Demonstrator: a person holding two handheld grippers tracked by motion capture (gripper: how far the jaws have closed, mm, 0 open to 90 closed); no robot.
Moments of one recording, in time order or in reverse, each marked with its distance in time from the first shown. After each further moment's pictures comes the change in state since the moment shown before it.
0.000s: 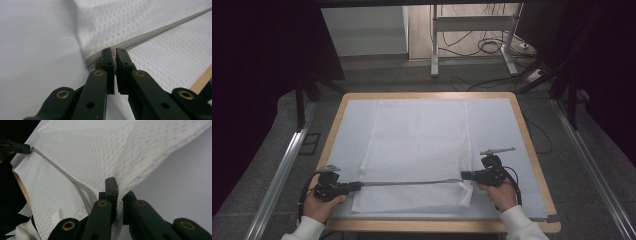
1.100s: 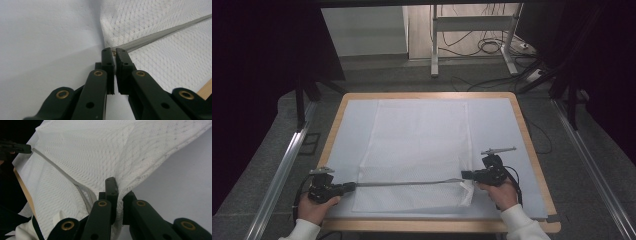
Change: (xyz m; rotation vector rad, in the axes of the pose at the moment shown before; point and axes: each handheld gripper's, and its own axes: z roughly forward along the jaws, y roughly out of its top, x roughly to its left) left arm 0.007 -0.008 -0.007 -0.022 0.041 -0.016; right arm -0.001 0.000 -0.002 -0.013 0.008 -0.009
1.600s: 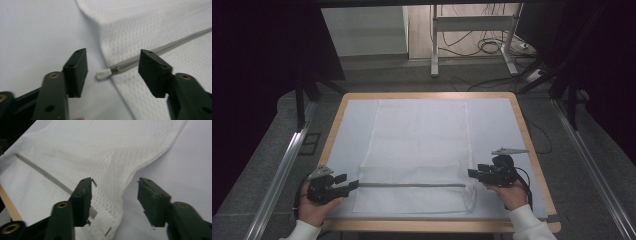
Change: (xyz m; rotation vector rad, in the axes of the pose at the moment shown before) left arm -0.024 0.006 -0.013 -0.157 0.111 0.127; right arm -0.005 -0.005 -0.028 -0.107 -0.129 -0.069
